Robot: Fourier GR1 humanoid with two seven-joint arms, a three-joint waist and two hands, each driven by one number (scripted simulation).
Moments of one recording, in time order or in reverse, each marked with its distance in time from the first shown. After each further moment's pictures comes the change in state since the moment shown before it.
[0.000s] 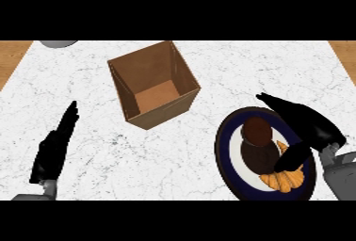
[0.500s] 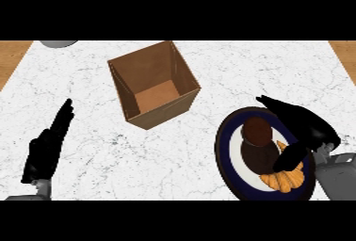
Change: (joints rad) left arm 0.006 -0.020 0.061 -0.050 -0.032 -0.062 0.040; right arm 0.026 0.102 -0.080 0.017 0.132 0.097 -0.001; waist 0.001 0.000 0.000
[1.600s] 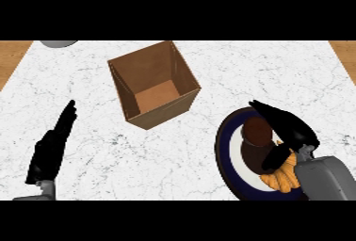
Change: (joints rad) left arm 0.005 -0.085 0.061 -0.005 -0.089 -0.063 -0.010; right arm 0.033 0.182 -0.096 0.154 0.254 -0.022 -0.176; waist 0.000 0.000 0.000
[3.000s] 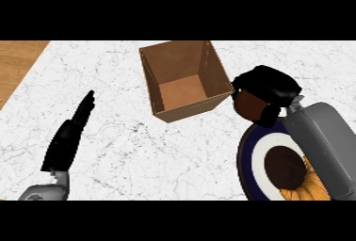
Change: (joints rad) left arm -0.074 -0.047 -0.043 -0.014 -0.040 -0.070 -0.019; right arm -0.403 -0.086 0.123 0.260 0.200 -0.105 -0.624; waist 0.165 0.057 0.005
